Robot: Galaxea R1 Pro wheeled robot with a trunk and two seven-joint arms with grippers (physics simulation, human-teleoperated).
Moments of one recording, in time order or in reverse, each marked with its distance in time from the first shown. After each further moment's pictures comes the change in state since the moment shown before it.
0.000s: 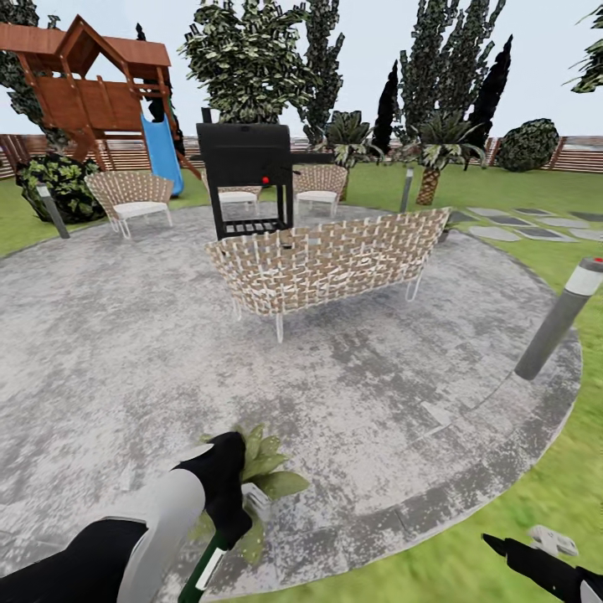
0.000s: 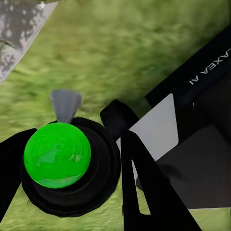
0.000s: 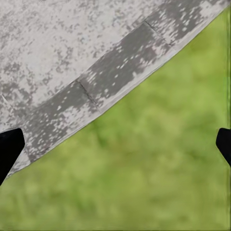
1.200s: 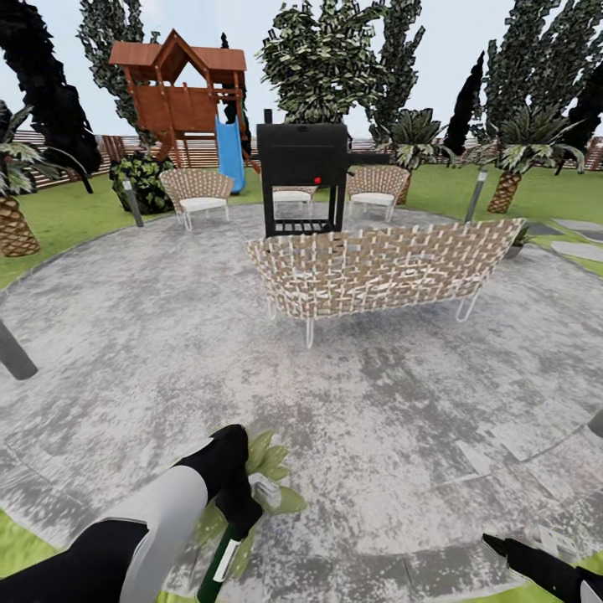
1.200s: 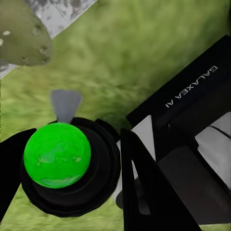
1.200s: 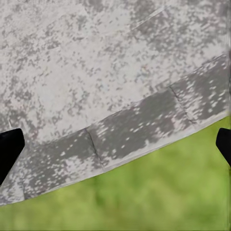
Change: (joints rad) left arm 0.000 -0.010 0.003 -0.055 0.094 0.035 -0.008; right arm 0.000 0.000 0.000 0.000 0.000 0.000 0.000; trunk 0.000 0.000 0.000
